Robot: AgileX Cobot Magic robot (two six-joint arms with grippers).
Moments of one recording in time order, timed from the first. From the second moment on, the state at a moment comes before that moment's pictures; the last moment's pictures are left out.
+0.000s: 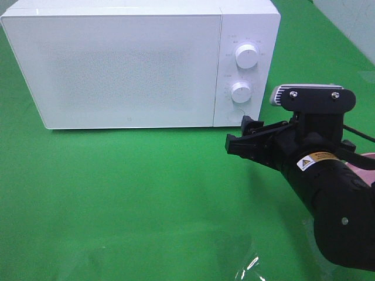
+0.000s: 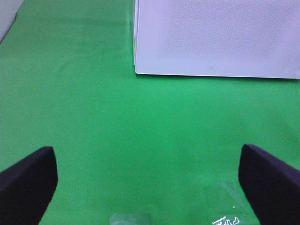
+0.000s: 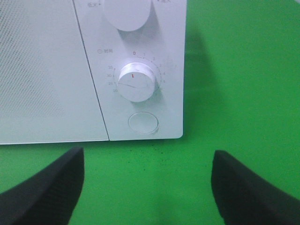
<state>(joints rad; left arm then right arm) 0.08 -0.01 -0.51 -0.18 1.08 0.10 0.90 1.72 -0.41 0.92 -1.13 -0.18</state>
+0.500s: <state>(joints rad) 0.08 -0.01 -0.51 -0.18 1.08 0.10 0.90 1.72 -0.41 0.92 -1.13 0.71</state>
